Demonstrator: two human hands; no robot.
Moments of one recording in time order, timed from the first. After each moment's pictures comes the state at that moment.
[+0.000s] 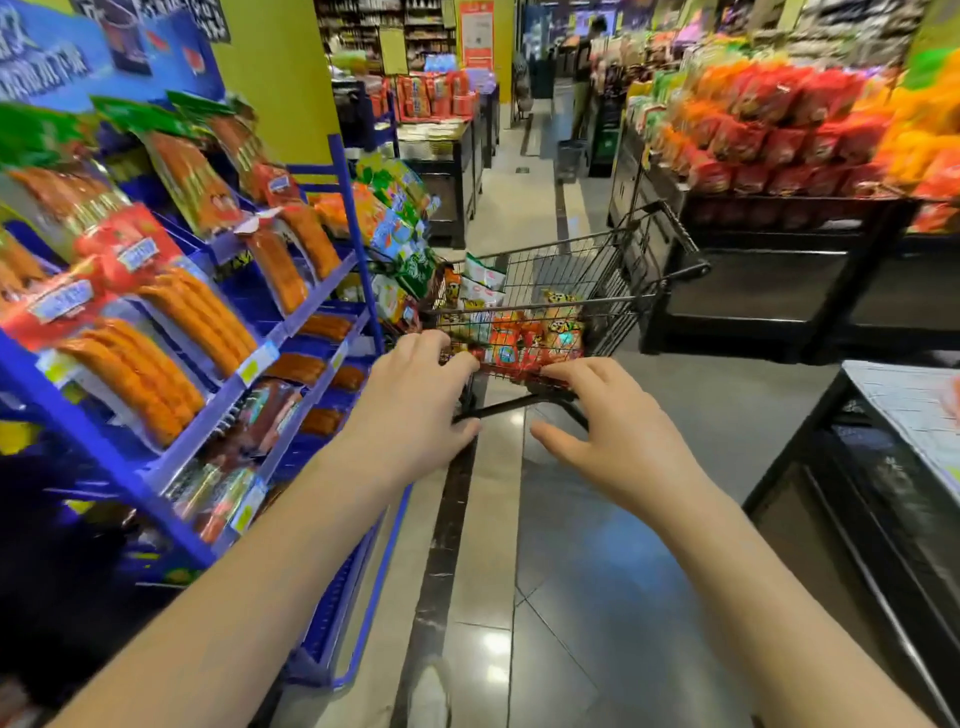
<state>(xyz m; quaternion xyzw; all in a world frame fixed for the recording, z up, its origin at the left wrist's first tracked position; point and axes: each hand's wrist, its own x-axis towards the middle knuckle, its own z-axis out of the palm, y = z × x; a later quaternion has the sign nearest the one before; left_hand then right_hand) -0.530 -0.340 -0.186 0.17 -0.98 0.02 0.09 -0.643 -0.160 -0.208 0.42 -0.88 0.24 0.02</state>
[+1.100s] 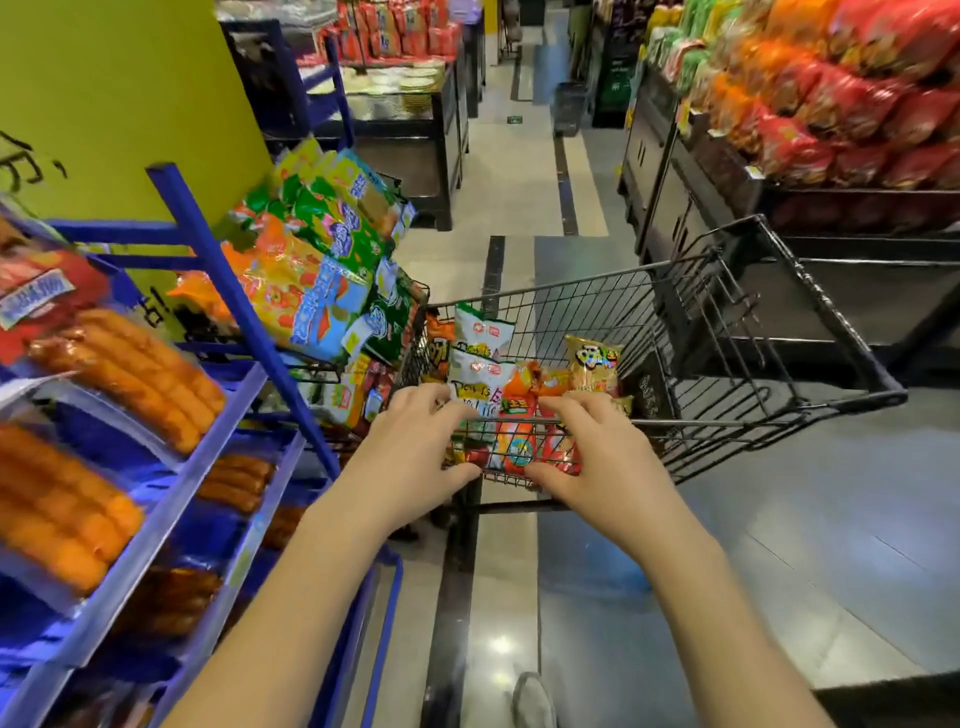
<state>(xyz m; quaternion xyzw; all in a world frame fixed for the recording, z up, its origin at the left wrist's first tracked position) -0.942 -0.684 -0.261 0.16 -0.98 -0.12 -0.02 -1.061 -0.493 -0.291 0.38 -0.89 0.26 -0.02</state>
